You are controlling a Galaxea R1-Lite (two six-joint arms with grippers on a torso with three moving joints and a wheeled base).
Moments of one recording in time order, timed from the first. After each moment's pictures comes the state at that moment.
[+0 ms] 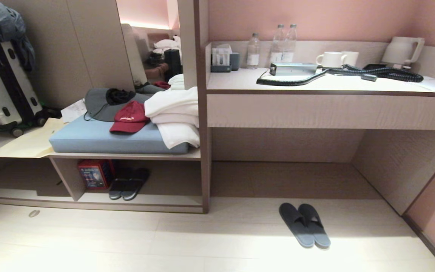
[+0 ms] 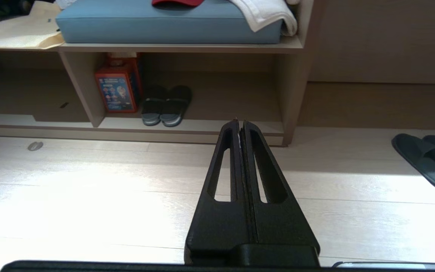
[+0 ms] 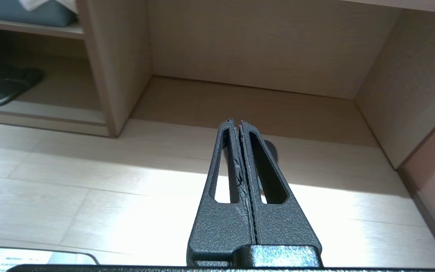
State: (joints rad) left arm 0.00 0.00 0.00 0.00 0.00 -0.01; right arm -0.02 0.00 0.00 0.00 0.02 -0.06
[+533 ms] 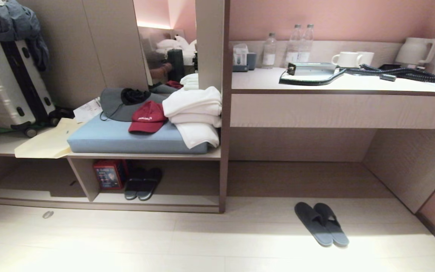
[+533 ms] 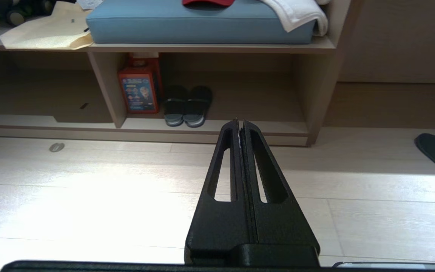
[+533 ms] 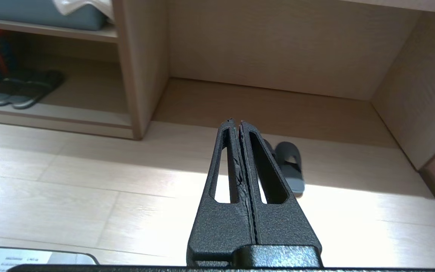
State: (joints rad) left arm 0.00 0.00 0.00 0.00 0.00 -0.02; right arm -0.02 0.00 0.00 0.00 0.02 -0.06
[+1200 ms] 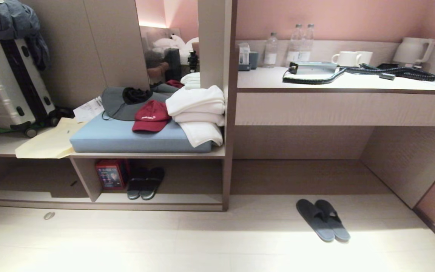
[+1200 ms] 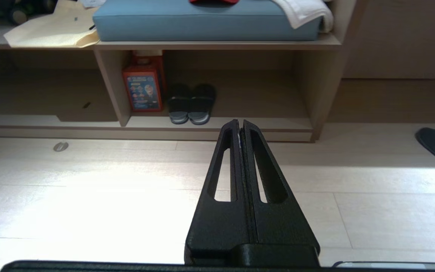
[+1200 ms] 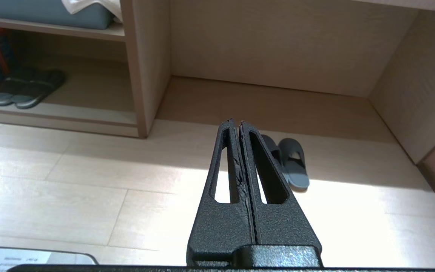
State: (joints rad) left arm 0.00 0.00 0.00 0.00 0.00 -0.02; right arm -0.02 0.00 0.00 0.00 0.02 -0.06
